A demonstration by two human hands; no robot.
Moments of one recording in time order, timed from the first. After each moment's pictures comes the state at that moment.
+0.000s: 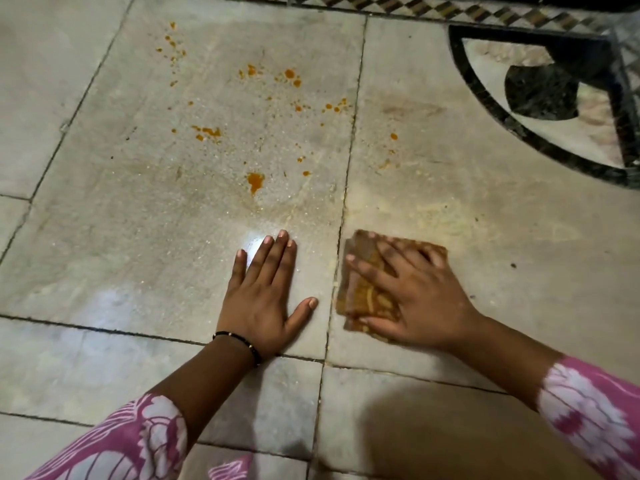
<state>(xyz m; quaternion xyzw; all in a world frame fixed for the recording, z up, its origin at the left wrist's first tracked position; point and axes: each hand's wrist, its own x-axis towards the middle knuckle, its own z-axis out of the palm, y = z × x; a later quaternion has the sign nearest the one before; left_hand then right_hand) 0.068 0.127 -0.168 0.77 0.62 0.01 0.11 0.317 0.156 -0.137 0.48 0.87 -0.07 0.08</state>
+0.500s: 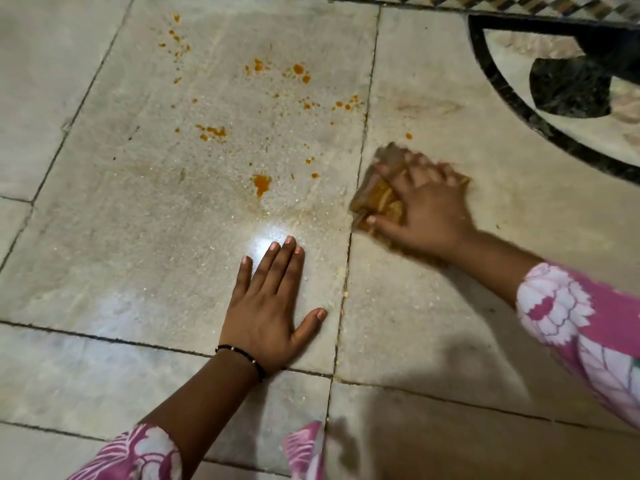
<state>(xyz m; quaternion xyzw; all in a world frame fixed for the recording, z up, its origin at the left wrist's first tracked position) 0.068 0.128 -0.166 0.77 0.62 0.03 0.12 0.311 0.273 -0.153 0.57 0.82 -0.05 0.01</state>
